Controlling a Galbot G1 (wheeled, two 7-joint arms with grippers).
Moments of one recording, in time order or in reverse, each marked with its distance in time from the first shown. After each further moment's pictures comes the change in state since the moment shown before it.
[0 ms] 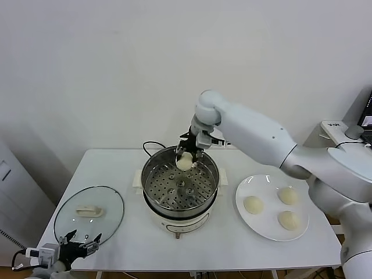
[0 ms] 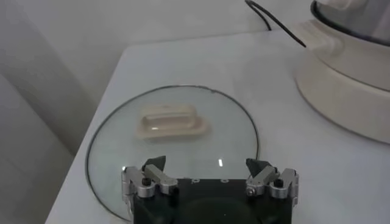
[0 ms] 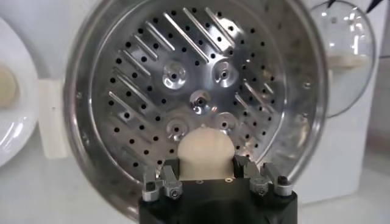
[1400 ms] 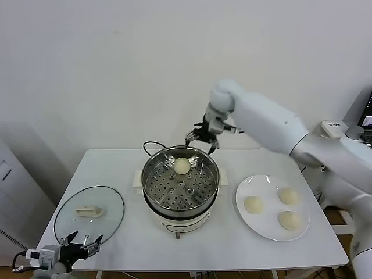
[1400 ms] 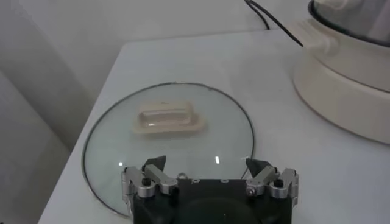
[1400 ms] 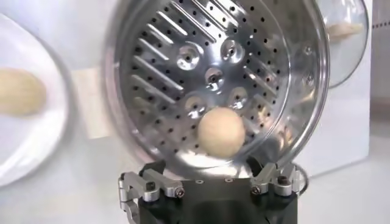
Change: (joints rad) left arm 0.010 -0.011 -0.003 -0.013 -0.006 0.004 -0.001; right arm 0.241 -0.117 -0.188 -0.172 0.417 -0.014 -0.115
